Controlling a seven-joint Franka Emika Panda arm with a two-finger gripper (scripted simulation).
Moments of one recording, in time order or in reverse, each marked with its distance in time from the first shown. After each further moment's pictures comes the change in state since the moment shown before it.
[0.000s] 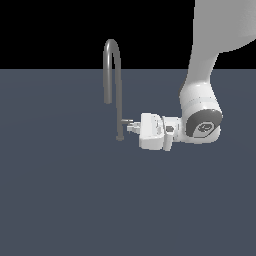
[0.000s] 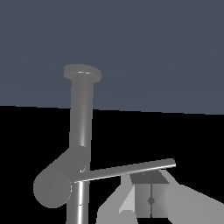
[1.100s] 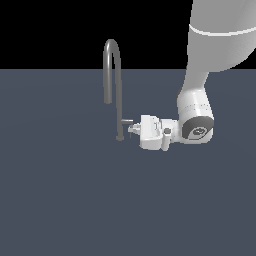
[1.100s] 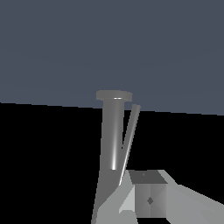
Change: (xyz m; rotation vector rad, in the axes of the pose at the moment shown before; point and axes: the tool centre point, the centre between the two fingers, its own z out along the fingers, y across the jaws) arm 0.023 -0.031 -0.001 -0.015 -0.014 -0.014
